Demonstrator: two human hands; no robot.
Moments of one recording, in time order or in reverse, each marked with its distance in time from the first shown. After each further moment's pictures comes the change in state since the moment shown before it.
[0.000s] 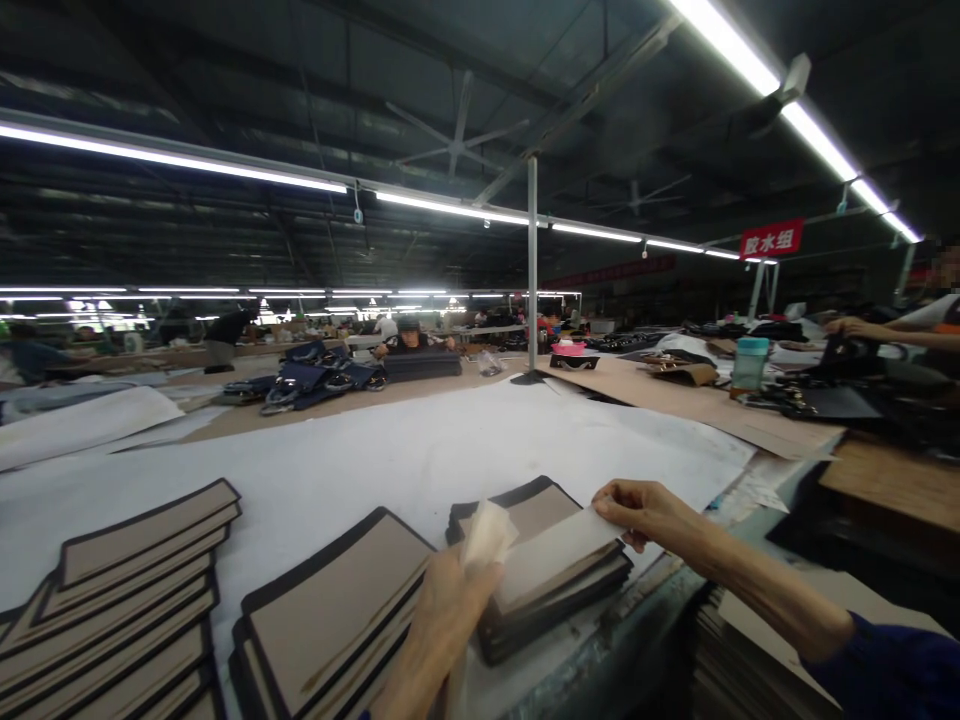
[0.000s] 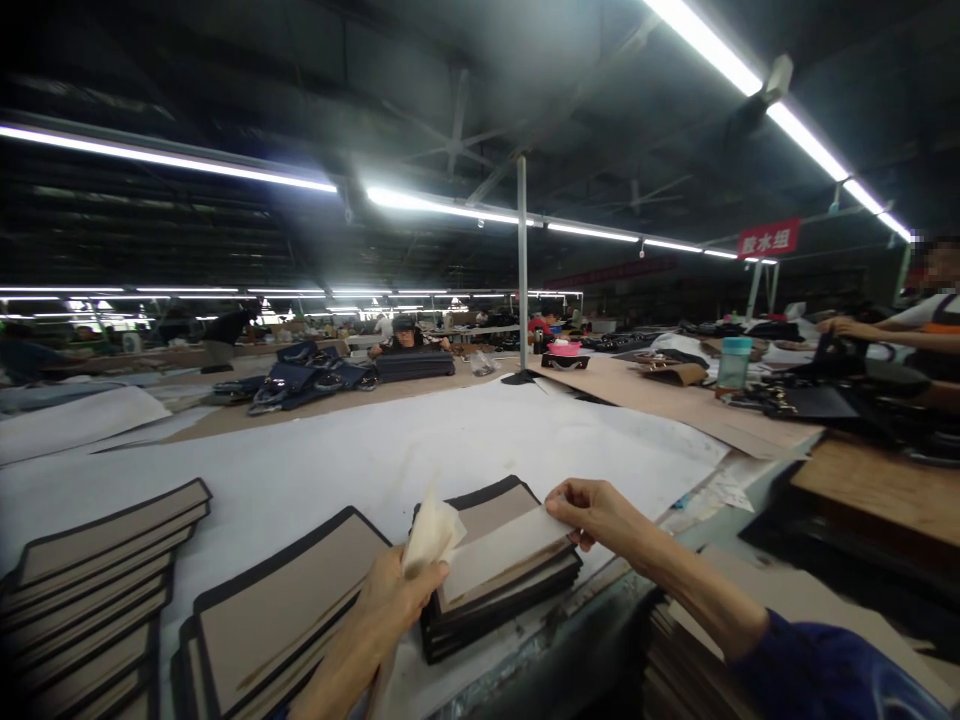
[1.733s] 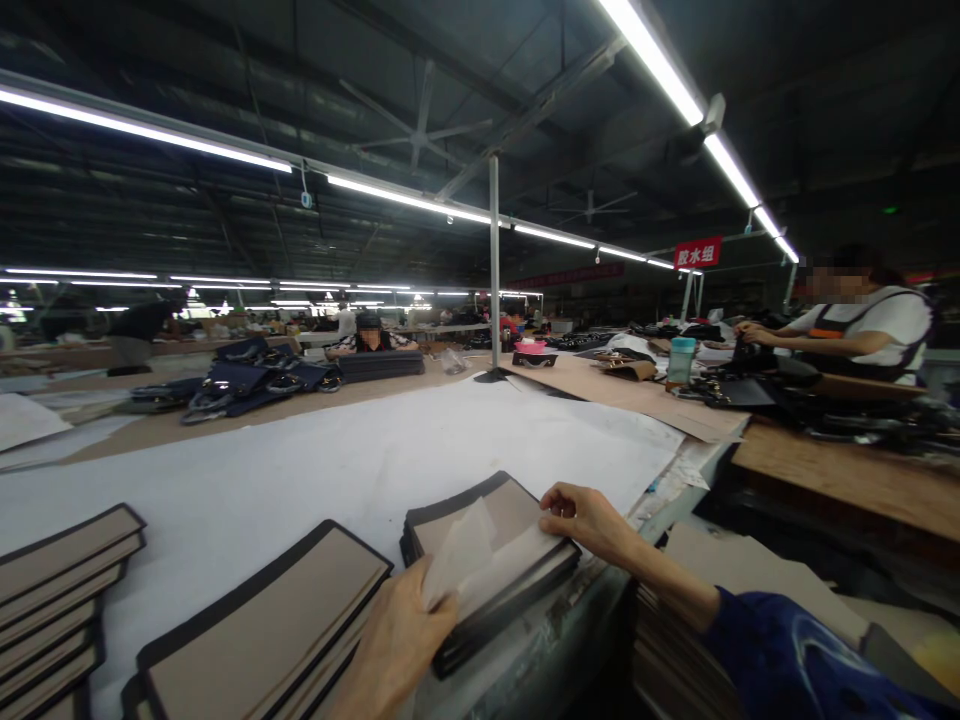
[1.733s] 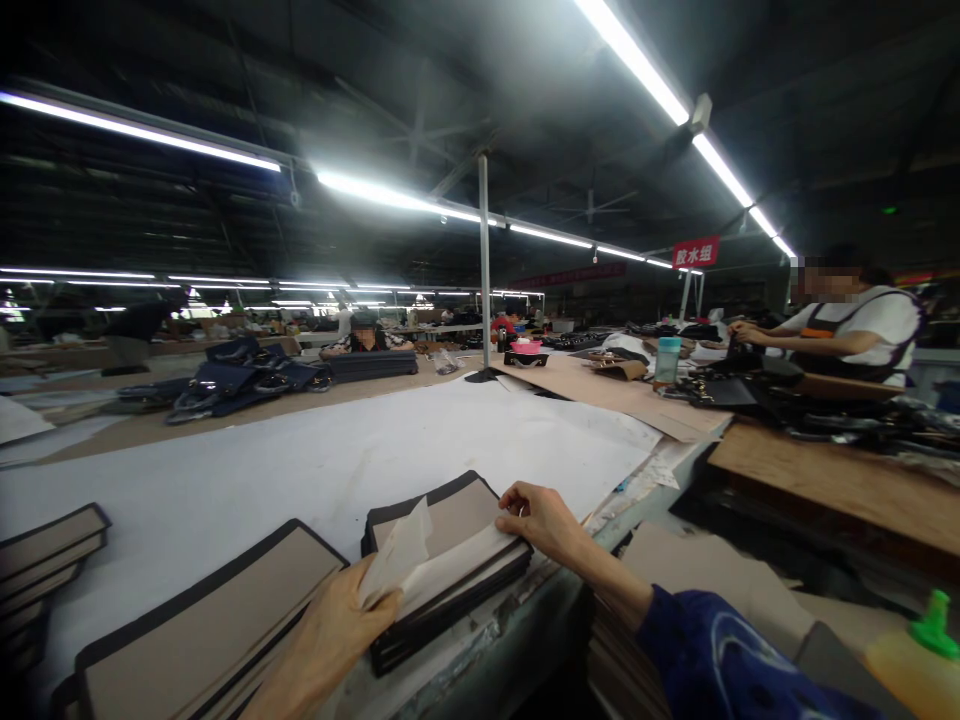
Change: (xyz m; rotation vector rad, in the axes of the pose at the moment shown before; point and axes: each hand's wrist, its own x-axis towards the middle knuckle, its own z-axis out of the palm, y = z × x) left_hand -0.011 0.004 0.003 0.508 0.022 0.187; right_hand 0.009 0.027 0.012 -0.334 0.197 -0.124
